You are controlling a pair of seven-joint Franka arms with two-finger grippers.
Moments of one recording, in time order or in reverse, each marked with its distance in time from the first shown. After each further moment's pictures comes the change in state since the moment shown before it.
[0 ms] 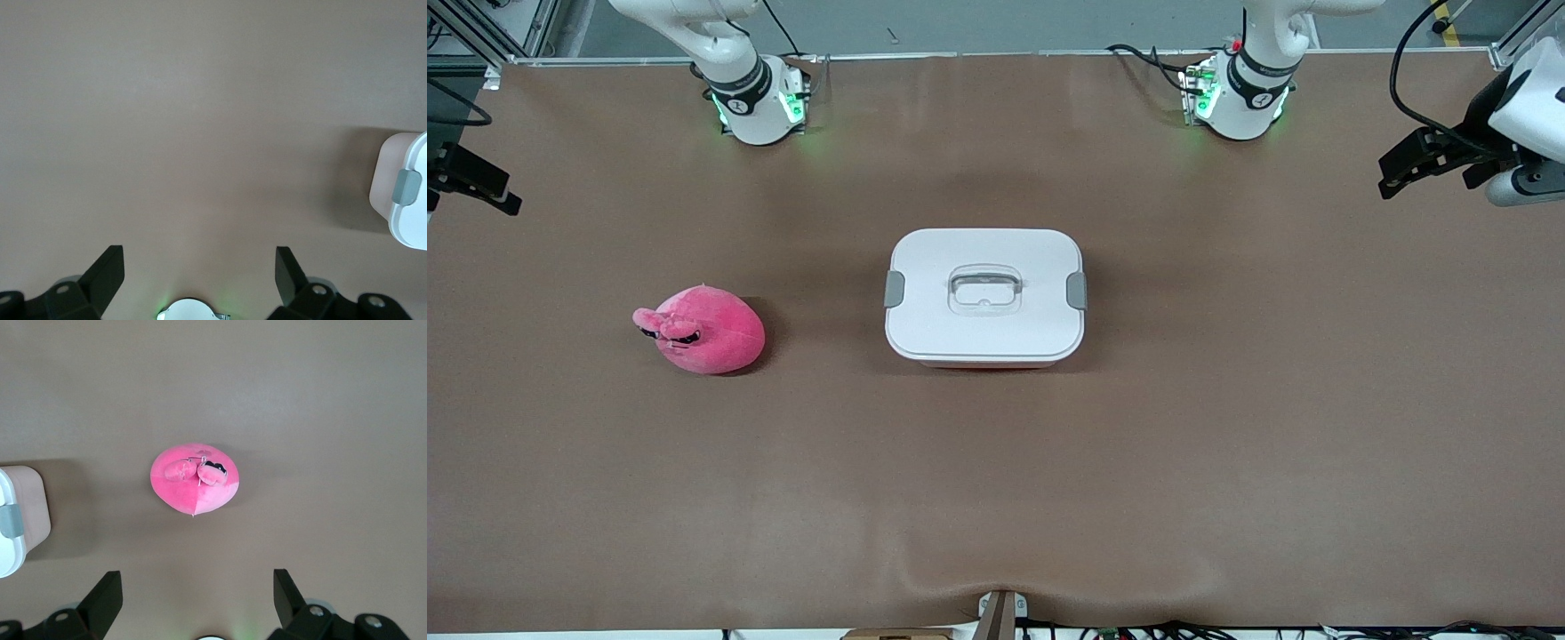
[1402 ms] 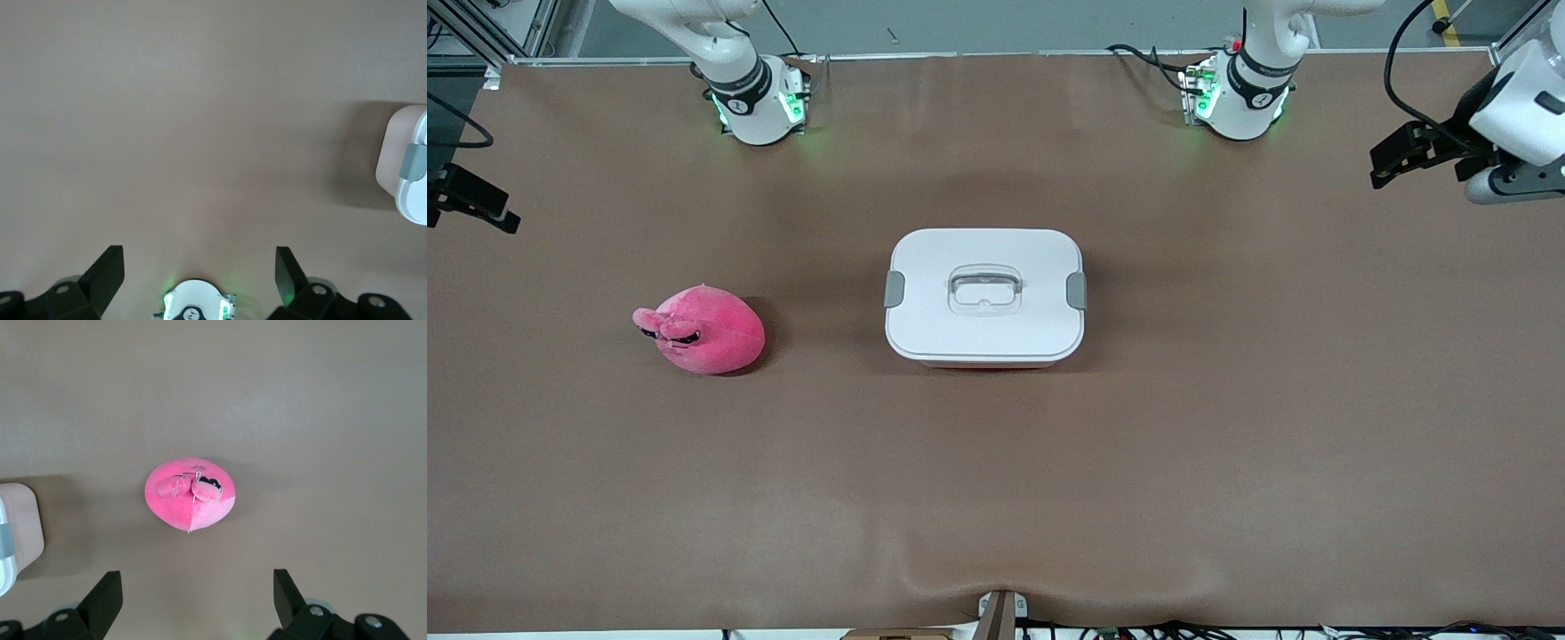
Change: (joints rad) left arm -0.015 0.014 -0.010 -0.005 -0.007 -0.059 -0.007; right arm -0.016 0.016 0.002 -0.032 0.000 0.088 -0.008
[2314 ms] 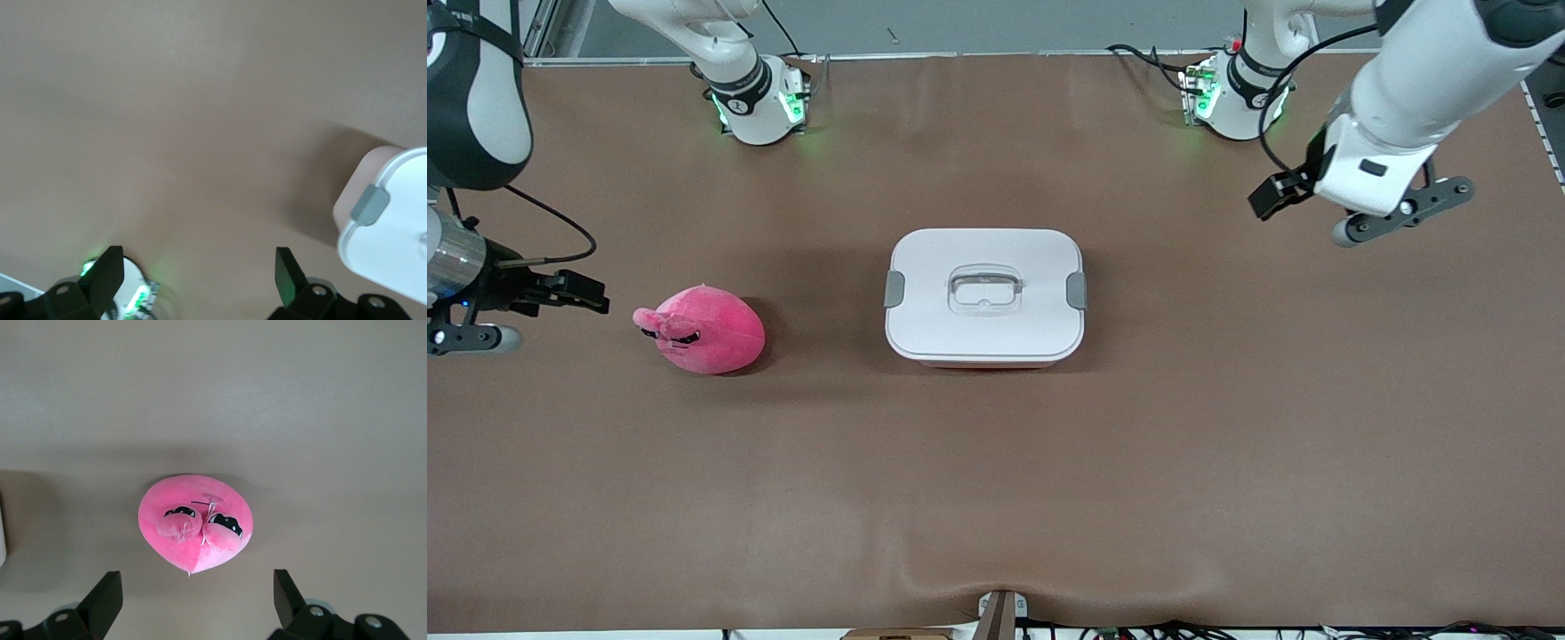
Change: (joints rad) left arm -0.009 0.060 -0.203 -0.072 -0.012 0.096 -0.534; right arm 0.027 0.169 0.020 -0.110 0.000 0.209 -0.068
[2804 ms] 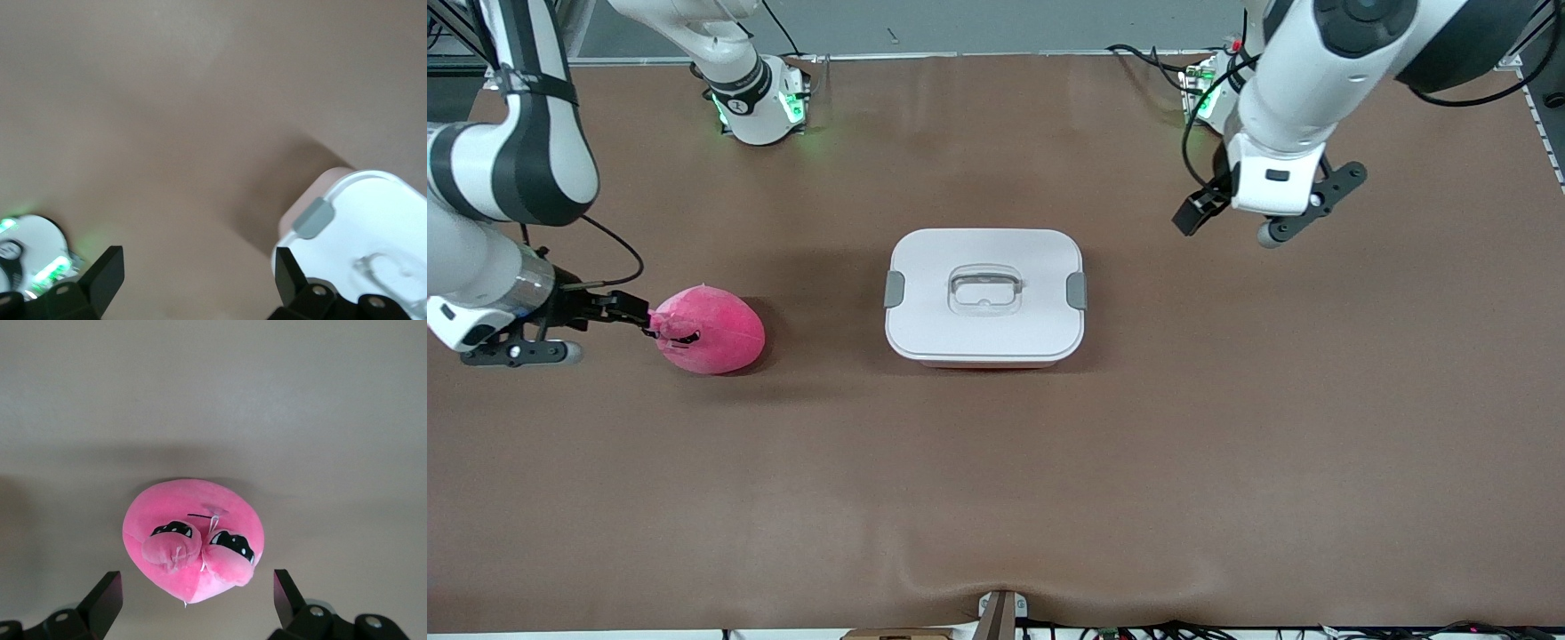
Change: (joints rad) left arm -0.002 0.009 -0.138 -0.094 -0.032 0.163 -0.421; right arm 0.005 -0.002 0.003 -0.223 0.001 0.219 0.001
